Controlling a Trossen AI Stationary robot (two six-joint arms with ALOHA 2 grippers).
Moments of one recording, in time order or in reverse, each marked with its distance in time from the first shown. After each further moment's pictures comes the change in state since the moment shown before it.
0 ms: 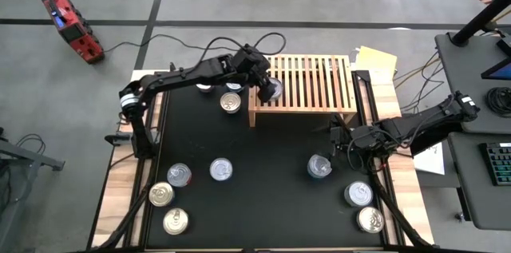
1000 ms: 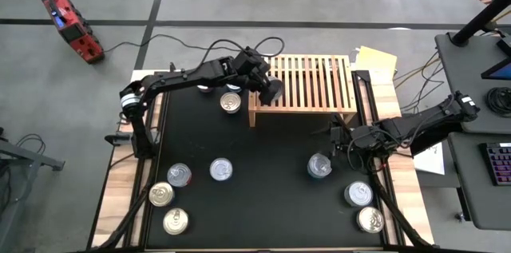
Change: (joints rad) left arm -0.004 0.007 -0.035 0.017 0.141 -0.222; right arm 0.000 0.000 0.000 -0.001 -0.001 -0.007
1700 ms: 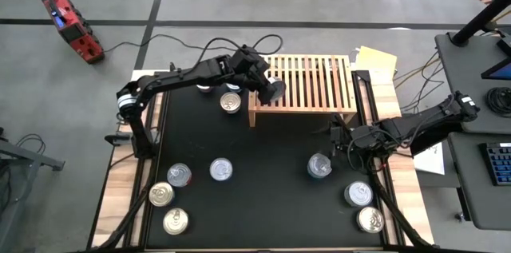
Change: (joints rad) left arm 0.000 -0.027 0.002 0.009 0.044 -0.004; right arm 0.000 0.000 0.000 0.002 0.001 0.000
